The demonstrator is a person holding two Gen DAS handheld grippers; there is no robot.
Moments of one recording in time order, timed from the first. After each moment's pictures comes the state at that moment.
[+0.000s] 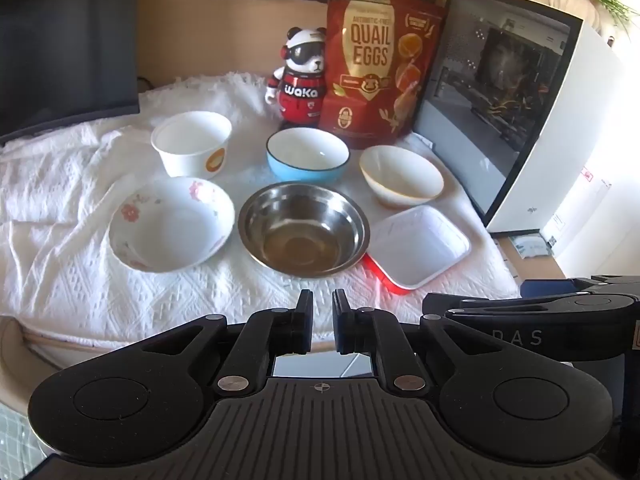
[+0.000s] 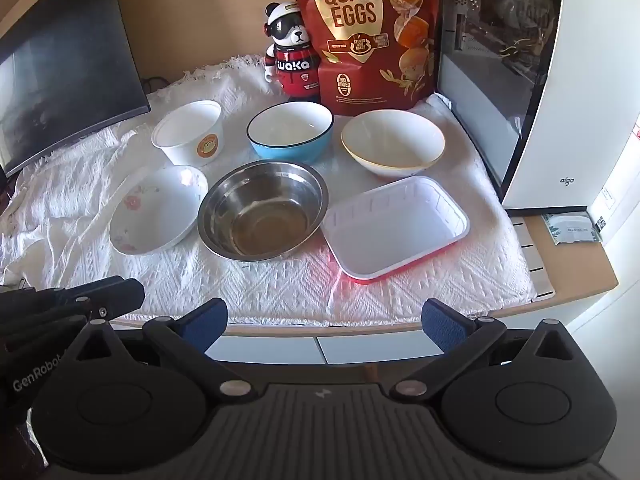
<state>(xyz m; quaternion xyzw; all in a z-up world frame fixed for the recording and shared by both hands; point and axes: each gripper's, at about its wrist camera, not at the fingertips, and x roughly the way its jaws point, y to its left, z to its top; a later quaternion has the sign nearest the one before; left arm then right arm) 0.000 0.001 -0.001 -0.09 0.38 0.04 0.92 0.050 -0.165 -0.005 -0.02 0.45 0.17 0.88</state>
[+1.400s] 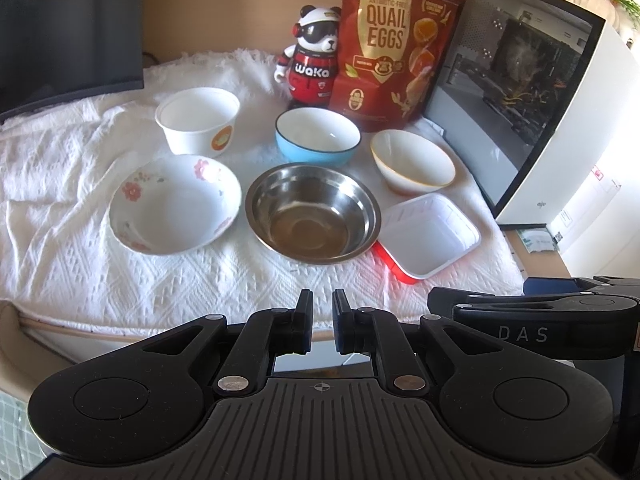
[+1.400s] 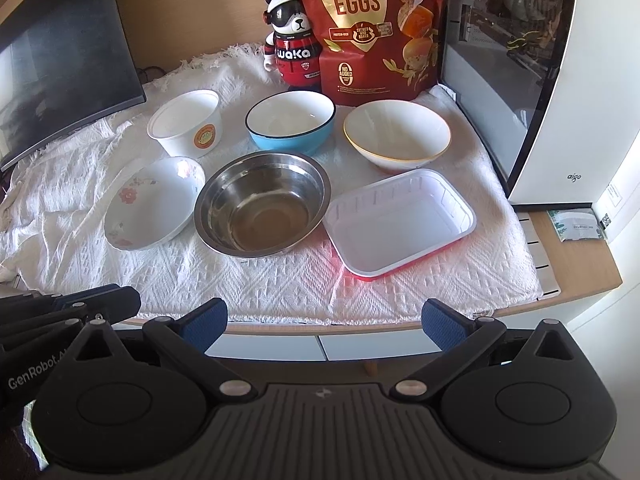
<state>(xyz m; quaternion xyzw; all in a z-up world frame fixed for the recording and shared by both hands) 0.012 0.011 -0.011 -0.11 0.42 0.04 0.90 0.061 -0.157 -0.013 -0.03 0.47 0.17 0.87</state>
